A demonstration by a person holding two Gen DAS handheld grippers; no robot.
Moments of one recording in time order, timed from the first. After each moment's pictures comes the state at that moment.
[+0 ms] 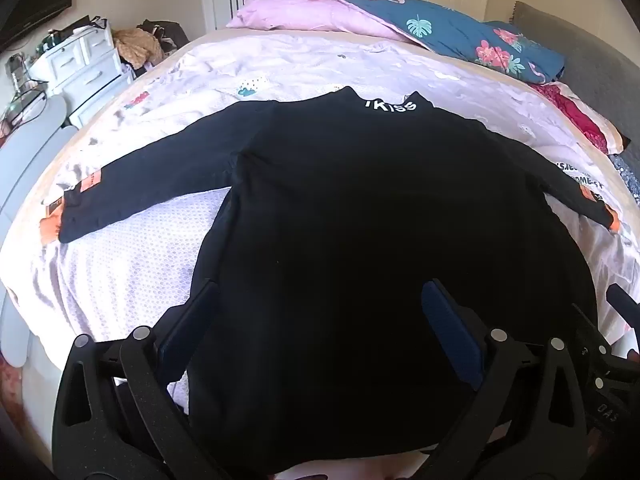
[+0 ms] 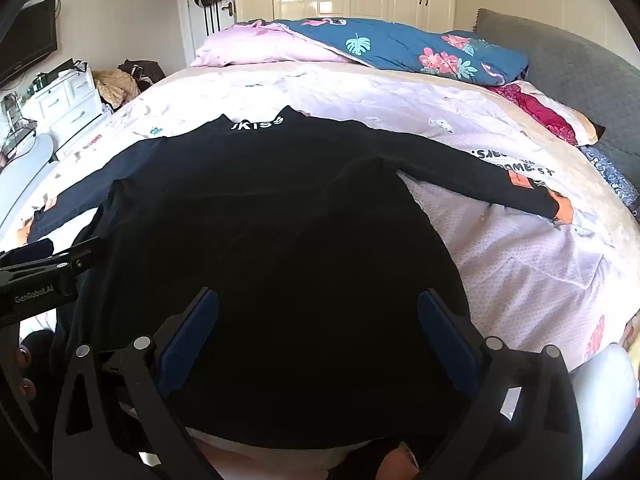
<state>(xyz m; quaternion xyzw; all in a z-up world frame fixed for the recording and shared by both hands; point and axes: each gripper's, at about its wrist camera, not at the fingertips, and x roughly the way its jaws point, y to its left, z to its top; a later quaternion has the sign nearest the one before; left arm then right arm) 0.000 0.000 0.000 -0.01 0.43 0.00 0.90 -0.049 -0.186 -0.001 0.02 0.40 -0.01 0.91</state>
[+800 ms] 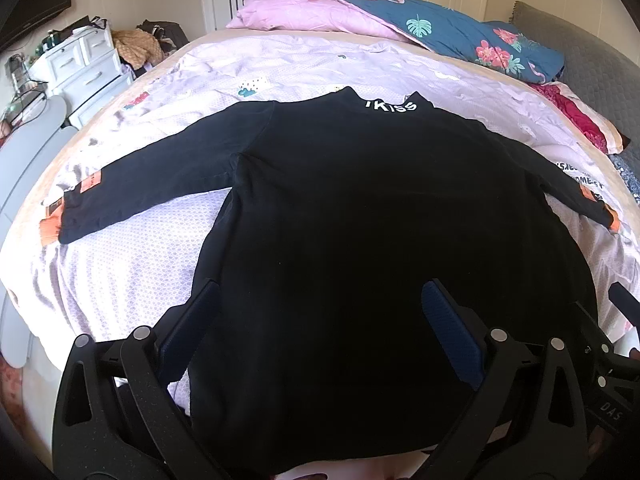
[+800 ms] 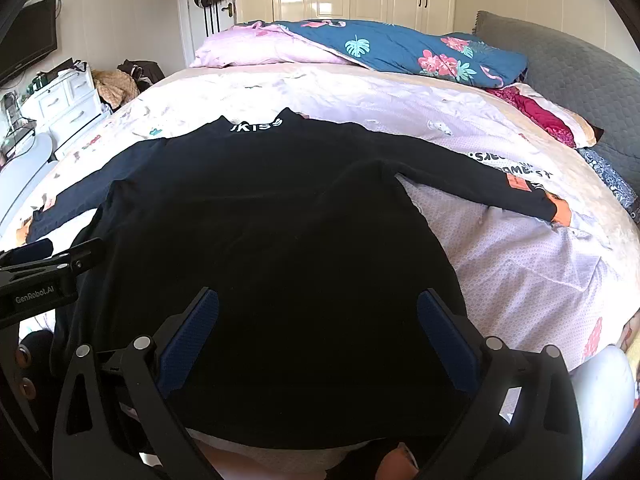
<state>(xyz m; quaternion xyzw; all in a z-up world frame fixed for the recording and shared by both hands) -0.003 -0.002 0.003 -0.01 0.43 0.00 0.90 -0.050 -0.185 0.002 0.02 0.40 -0.01 0.92</state>
